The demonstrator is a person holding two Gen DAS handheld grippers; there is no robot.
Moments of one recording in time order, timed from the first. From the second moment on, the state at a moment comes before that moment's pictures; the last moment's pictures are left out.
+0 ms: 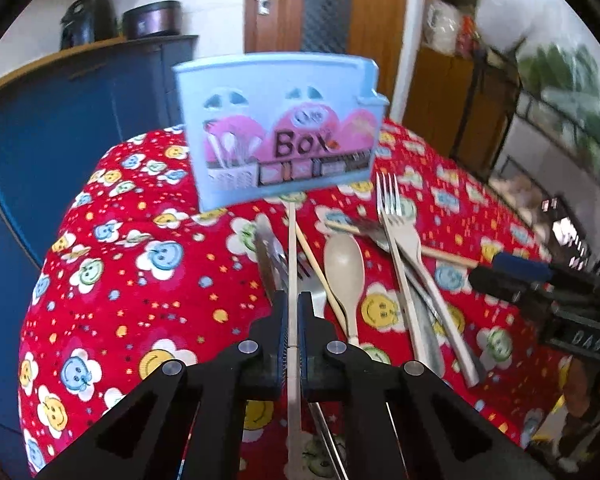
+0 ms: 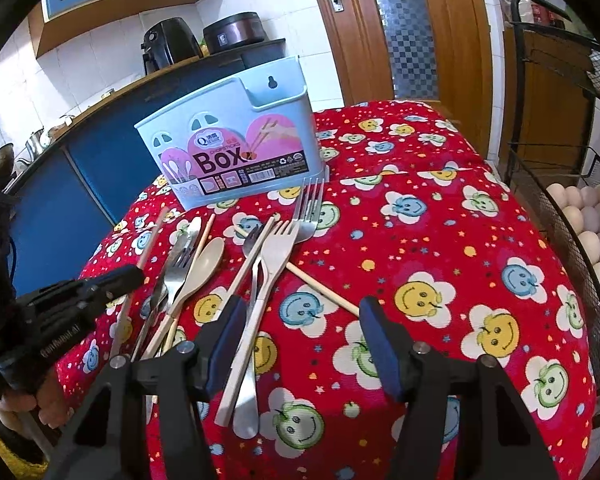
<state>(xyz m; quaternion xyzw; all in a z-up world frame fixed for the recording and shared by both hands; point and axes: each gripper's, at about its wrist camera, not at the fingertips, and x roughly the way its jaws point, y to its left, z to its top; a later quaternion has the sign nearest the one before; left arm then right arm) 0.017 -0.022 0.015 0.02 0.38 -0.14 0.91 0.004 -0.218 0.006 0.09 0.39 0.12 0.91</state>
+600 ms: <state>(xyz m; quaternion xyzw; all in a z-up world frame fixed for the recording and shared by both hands) 0.015 0.025 0.025 -0.08 0.34 -0.12 0.93 0.039 -0.167 0.000 0.10 0.46 0.18 0.86</state>
